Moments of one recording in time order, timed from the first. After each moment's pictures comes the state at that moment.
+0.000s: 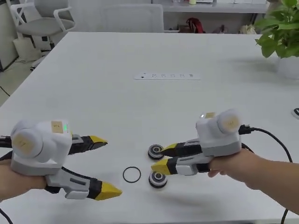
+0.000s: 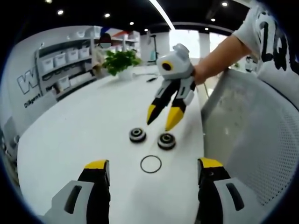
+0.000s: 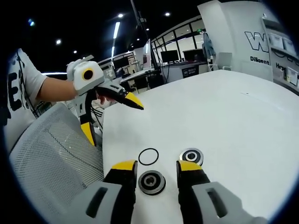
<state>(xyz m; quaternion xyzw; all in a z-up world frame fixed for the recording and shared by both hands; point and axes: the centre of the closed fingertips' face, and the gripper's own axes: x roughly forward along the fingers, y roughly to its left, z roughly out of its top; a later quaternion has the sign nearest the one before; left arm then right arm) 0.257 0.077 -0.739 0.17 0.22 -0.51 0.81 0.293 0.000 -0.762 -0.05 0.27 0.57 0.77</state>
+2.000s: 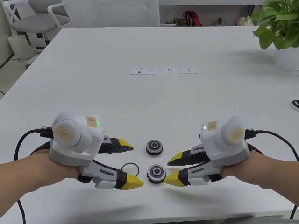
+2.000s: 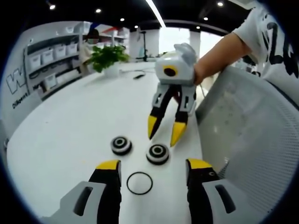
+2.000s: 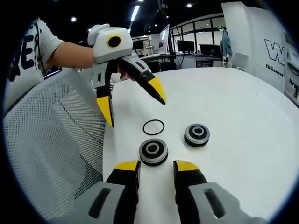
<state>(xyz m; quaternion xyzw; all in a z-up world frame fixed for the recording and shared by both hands) 0.265 0.026 -0.761 0.17 0.25 -0.56 0.78 0.270 -0.022 -0.800 -0.15 0.28 0.61 0.73</state>
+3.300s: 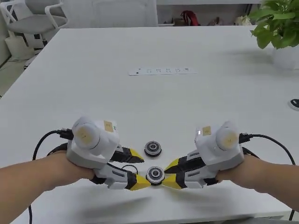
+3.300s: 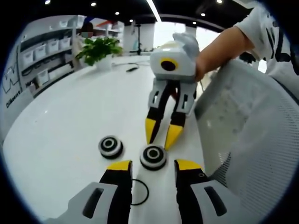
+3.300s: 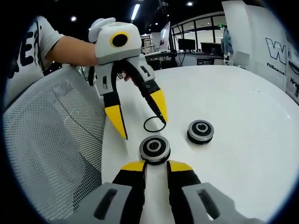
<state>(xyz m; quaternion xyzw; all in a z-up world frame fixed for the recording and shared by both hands) 0.266 0.003 -0.782 0.18 0.27 -0.58 0.75 0.267 -0.019 -0.809 -0.15 0.28 0.61 0.72</state>
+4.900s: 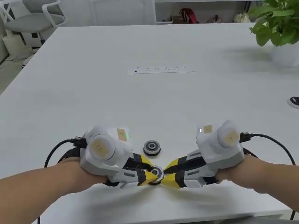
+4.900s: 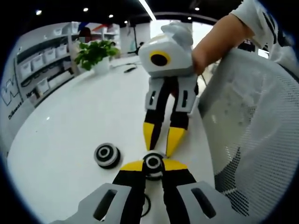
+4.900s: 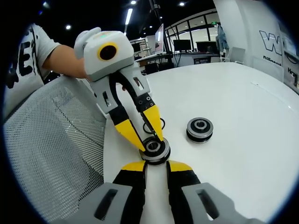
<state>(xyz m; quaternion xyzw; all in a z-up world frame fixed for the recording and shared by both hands) 0.269 -0.017 -0.794 0.22 0.25 -0.57 0.75 0.267 -0.019 -0.809 -0.11 0.30 0.61 0.73</state>
